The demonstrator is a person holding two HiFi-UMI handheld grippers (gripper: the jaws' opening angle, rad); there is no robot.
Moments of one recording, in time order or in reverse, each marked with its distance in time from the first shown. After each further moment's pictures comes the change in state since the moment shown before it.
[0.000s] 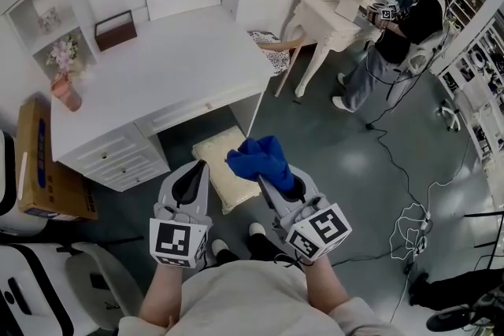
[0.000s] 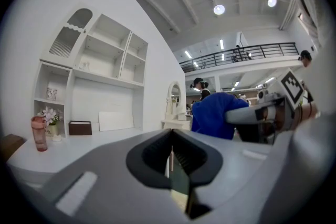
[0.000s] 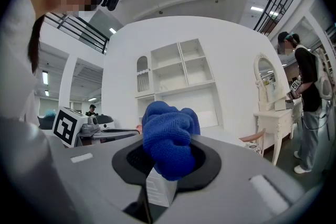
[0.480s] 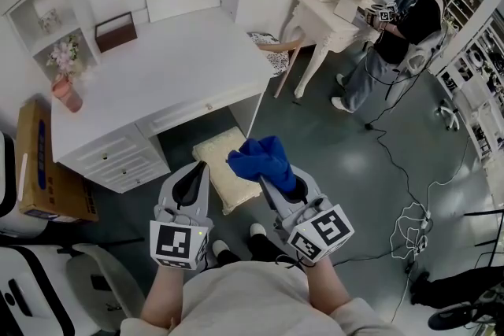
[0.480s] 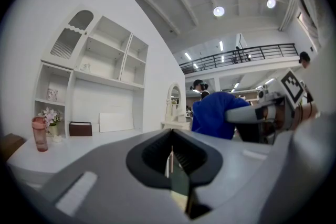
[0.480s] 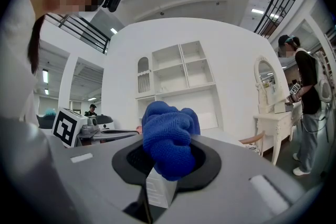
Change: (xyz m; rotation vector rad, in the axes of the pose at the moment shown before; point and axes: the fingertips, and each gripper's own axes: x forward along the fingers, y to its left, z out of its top) left arm -0.009 0.003 0.005 -0.007 -0.018 0.002; right arm -0.002 0.009 0.007 -0.016 -0.011 -0.007
